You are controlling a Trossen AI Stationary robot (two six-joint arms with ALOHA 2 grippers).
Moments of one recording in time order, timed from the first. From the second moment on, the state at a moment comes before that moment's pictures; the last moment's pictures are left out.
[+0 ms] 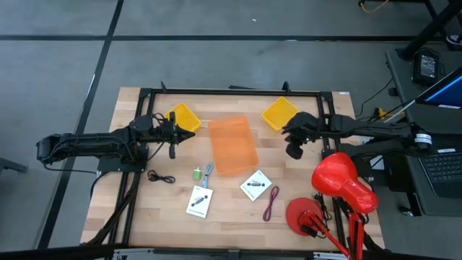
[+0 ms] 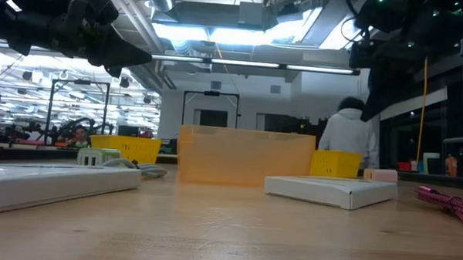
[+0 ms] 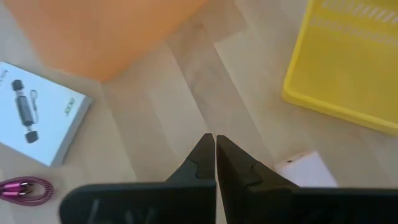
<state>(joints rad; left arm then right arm) 0.30 0.60 0.19 0.29 0.15 -0.01 -0.25 1.00 0.69 -0.71 0.04 0.20</state>
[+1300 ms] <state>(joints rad) 0.30 0.60 0.19 0.40 0.14 0.12 -0.31 1.18 0.88 -1.07 0.14 0.31</state>
